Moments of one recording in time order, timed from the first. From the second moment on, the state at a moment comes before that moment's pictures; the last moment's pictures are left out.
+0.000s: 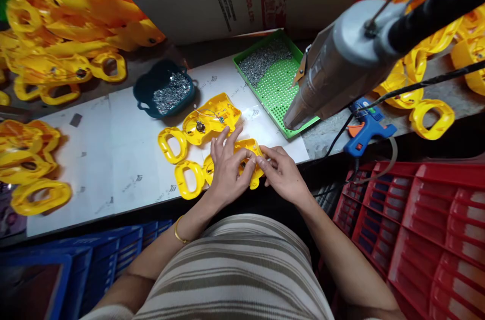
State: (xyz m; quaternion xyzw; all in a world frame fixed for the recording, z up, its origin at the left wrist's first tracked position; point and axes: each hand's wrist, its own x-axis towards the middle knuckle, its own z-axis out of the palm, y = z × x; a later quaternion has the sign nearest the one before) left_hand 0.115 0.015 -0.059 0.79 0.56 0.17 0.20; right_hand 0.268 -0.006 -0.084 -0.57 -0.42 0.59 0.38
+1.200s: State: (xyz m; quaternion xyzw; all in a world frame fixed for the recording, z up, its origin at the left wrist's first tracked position) left_hand 0.050 0.068 -0.059 0.92 0.28 0.26 0.10; right_hand 0.253 0.026 -0.071 -0.43 -0.47 0.73 0.24
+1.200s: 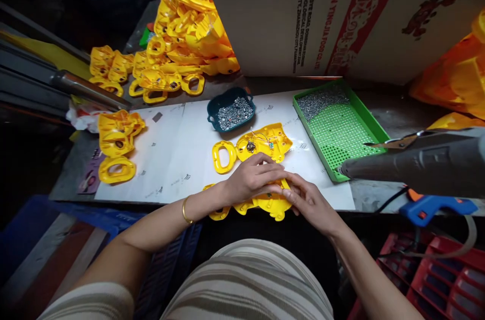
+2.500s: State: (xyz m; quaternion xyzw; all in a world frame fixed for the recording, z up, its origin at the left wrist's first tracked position) left_hand 0.043 0.120 -0.052 0.81 0.46 0.26 0.23; right_hand 0.230 0.112 -0.059 -0.54 -0.51 0.52 0.43
